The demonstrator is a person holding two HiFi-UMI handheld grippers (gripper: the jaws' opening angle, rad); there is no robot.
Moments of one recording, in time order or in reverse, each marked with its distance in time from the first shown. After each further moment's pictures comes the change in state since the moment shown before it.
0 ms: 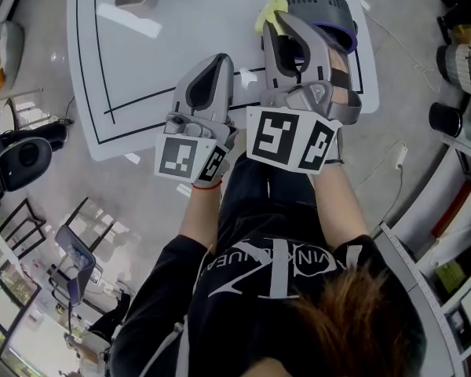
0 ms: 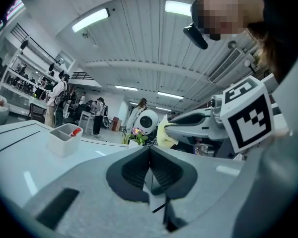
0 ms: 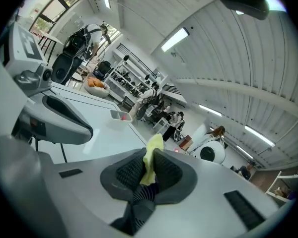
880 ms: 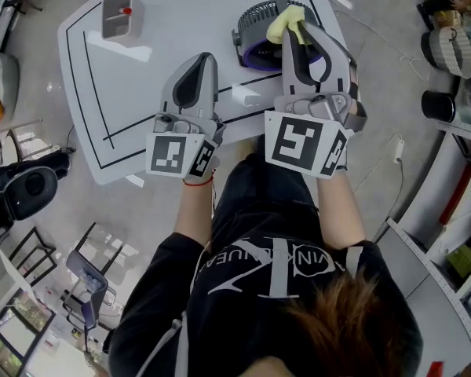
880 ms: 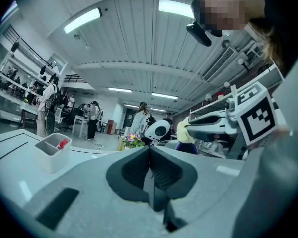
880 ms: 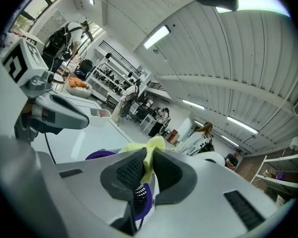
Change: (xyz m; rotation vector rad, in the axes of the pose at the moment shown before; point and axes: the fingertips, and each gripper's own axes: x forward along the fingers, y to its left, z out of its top) left arm 0.037 -0.007 0.024 0.059 -0.016 -0.060; right arm -0.029 -0.071 -0.034 0.120 0.039 -0.157
